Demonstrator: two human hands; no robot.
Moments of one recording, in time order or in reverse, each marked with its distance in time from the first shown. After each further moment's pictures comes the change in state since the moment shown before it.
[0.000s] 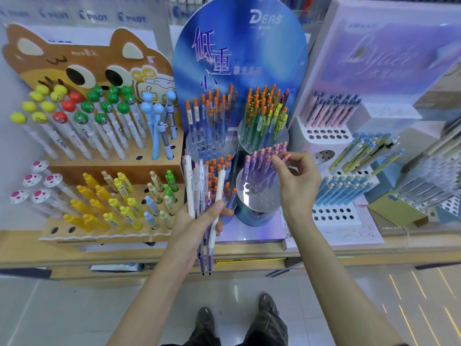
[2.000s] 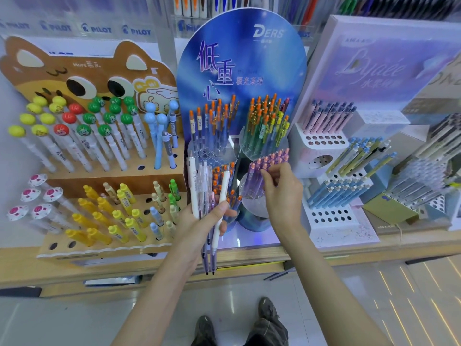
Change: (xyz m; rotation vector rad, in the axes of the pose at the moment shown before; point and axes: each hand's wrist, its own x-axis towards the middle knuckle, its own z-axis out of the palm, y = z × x) left_hand 0.013 0.011 -0.011 0.009 -0.072 0.008; right_hand -0.015 0.010 0.024 -0.478 -0.093 -0.166
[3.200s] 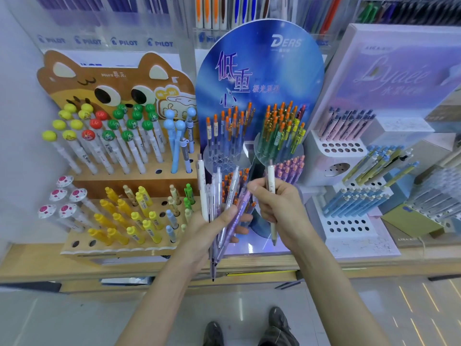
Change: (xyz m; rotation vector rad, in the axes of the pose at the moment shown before) left_hand 0.003 0.006 -0.013 -0.021 -0.155 -0.039; right_hand -0.014 -0.054 -0.022 0.746 -0.550 0.424
